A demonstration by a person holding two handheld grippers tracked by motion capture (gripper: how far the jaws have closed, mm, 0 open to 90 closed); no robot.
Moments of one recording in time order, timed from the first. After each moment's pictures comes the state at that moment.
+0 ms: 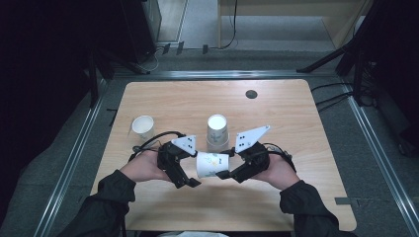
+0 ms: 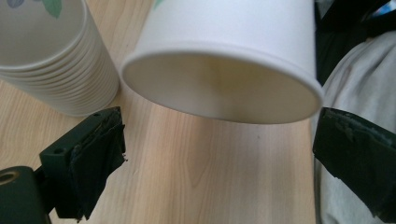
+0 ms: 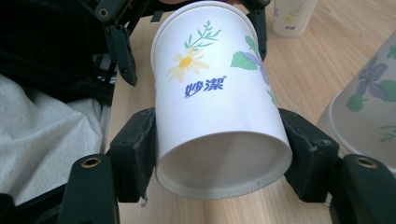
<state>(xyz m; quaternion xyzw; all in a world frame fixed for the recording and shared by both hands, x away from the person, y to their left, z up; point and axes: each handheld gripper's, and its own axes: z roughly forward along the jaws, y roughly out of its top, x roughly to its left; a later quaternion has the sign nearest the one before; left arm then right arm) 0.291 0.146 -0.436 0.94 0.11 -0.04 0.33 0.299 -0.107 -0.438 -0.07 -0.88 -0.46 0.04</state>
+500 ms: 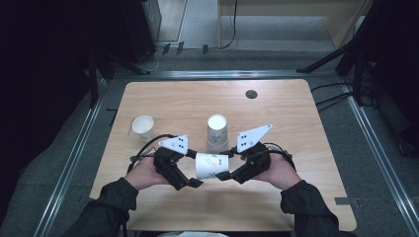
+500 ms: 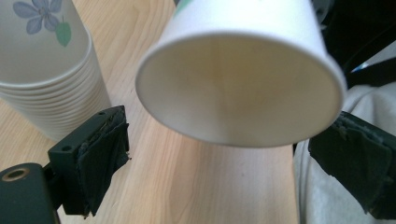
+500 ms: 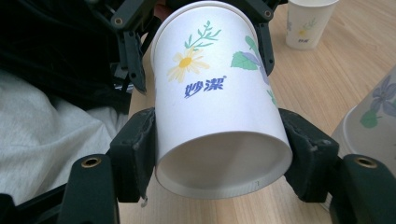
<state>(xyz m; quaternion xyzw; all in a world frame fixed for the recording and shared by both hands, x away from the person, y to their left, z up) 0.281 0.157 -0.443 0.89 0.14 -0.05 0.43 0.297 -0.107 -0.432 -0.06 -0.88 -0.47 0.06</state>
